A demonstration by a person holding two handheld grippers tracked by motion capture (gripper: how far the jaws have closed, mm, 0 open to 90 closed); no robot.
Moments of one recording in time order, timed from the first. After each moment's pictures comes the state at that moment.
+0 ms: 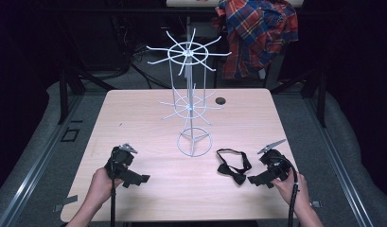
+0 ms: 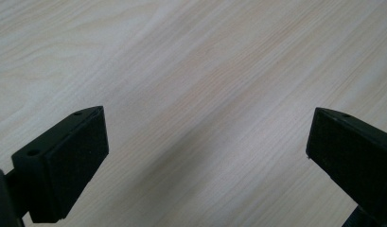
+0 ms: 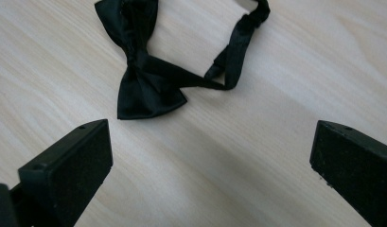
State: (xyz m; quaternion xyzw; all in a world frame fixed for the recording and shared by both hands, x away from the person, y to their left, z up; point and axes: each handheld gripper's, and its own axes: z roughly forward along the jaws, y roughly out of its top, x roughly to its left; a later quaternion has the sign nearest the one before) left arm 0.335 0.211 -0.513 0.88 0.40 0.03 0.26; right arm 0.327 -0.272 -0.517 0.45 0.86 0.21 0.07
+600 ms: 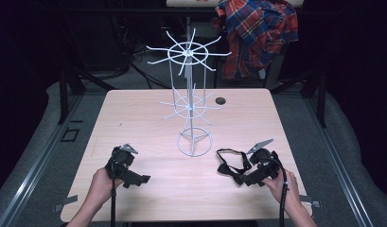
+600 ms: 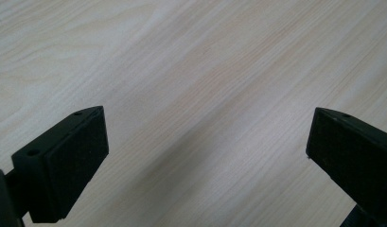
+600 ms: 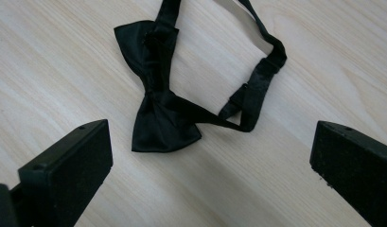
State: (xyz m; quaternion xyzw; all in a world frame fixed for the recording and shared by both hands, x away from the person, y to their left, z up) left arm 0.334 0.211 -0.512 0.88 0.40 0.03 0.26; right arm 0.329 -0.241 -0.516 0.41 0.88 0.21 0.11
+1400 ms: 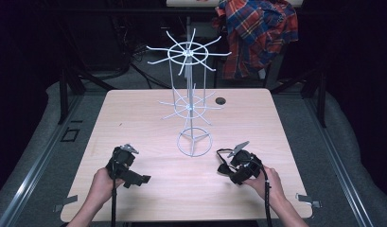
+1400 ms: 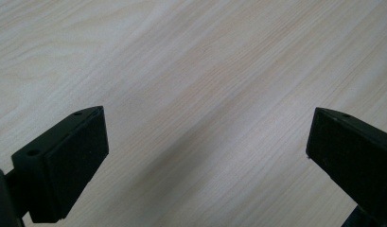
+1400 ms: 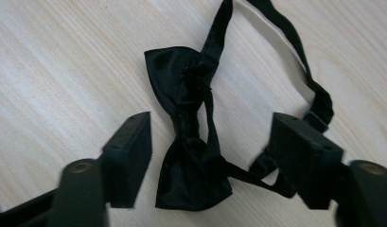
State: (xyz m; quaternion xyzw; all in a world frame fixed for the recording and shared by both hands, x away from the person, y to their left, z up) left arm 0.335 0.209 -0.514 0.88 0.40 0.03 0.26; right arm 0.338 -0.191 -0.529 0.35 0.91 0.16 0.14
